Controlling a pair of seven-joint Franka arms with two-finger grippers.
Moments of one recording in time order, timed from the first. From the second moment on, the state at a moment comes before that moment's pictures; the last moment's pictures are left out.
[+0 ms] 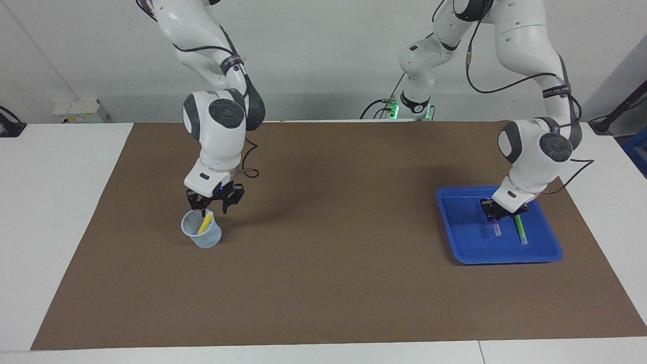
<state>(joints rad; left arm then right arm) 0.43 0.36 -0.37 -1.90 0.23 2.22 0.14 -0.05 0.26 0.33 -1.82 -0.50 2.04 0.14</state>
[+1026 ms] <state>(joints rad) 0.45 0.37 -0.37 -1.92 0.23 2.23 0.06 -0.05 0.29 0.32 -1.84 -0.51 2.04 0.14</state>
